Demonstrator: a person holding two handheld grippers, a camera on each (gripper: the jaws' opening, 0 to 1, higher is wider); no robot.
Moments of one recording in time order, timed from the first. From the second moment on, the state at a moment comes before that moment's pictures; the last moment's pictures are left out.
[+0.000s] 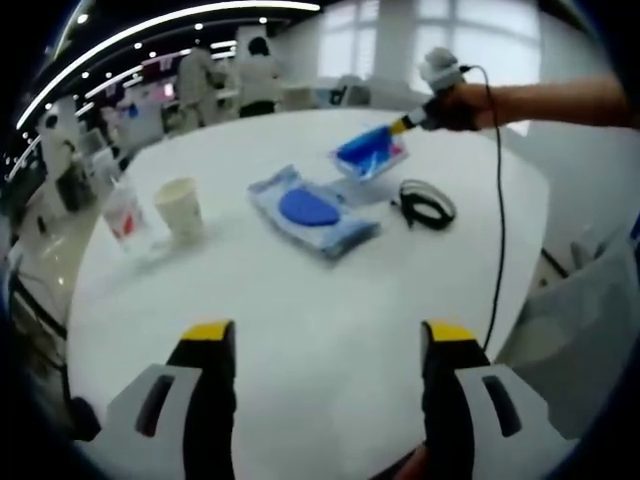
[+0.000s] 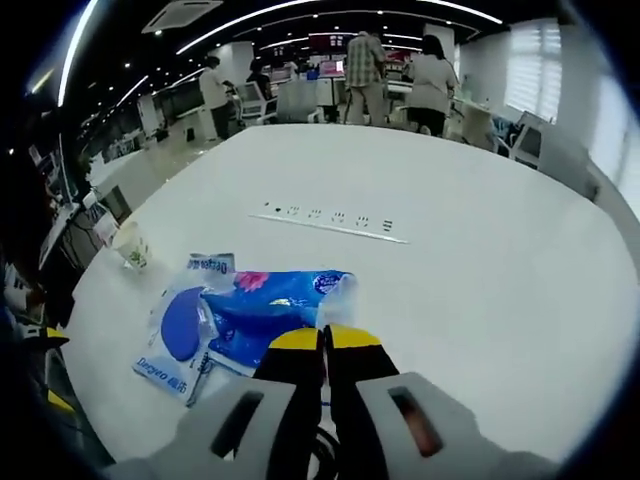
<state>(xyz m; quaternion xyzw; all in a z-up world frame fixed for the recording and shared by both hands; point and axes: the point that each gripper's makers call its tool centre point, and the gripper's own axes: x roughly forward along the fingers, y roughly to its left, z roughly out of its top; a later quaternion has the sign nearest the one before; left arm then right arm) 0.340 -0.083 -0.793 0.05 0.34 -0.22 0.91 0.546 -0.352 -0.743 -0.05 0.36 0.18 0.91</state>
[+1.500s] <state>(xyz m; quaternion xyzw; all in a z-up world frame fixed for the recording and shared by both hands) 0.328 -0.078 -0.816 0.07 0.39 -0.22 0.89 0.581 -0.394 -0.817 -0.04 0.41 0.17 0.90</state>
